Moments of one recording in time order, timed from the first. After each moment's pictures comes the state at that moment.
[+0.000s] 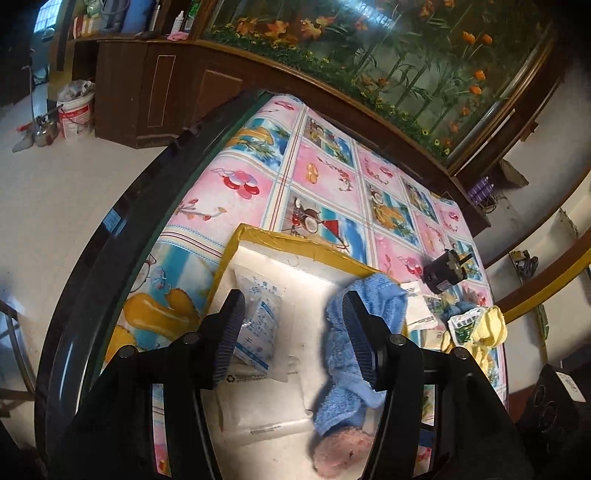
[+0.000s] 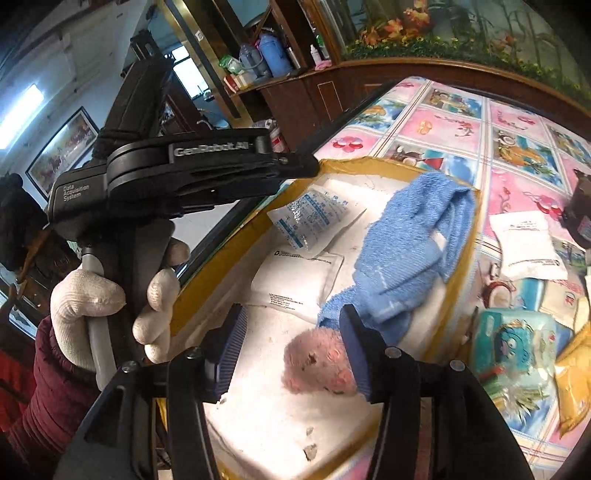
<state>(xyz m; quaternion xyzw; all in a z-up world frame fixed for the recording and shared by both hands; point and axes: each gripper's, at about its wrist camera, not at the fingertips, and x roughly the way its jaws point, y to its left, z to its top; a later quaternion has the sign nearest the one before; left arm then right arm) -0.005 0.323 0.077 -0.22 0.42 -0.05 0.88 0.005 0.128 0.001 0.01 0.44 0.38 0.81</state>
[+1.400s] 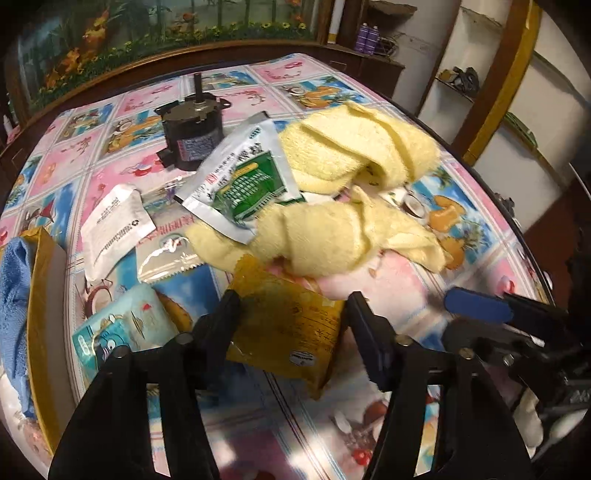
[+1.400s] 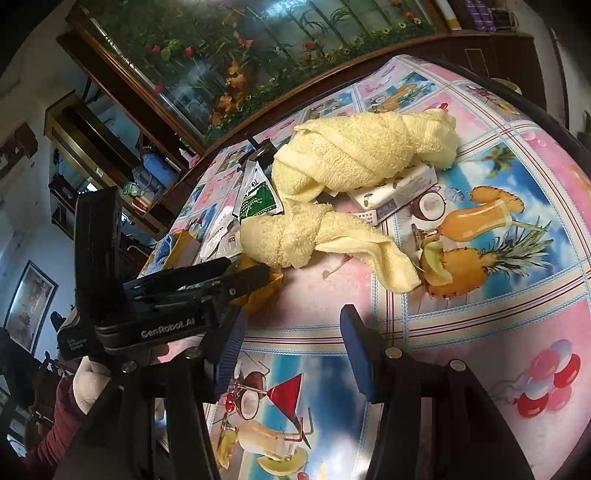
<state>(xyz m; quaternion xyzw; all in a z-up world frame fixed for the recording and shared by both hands) -0.017 -0.011 0.028 0.06 0.47 -0.24 0.85 -0.039 -0.196 -0.032 0.23 0.39 0.21 0.87</state>
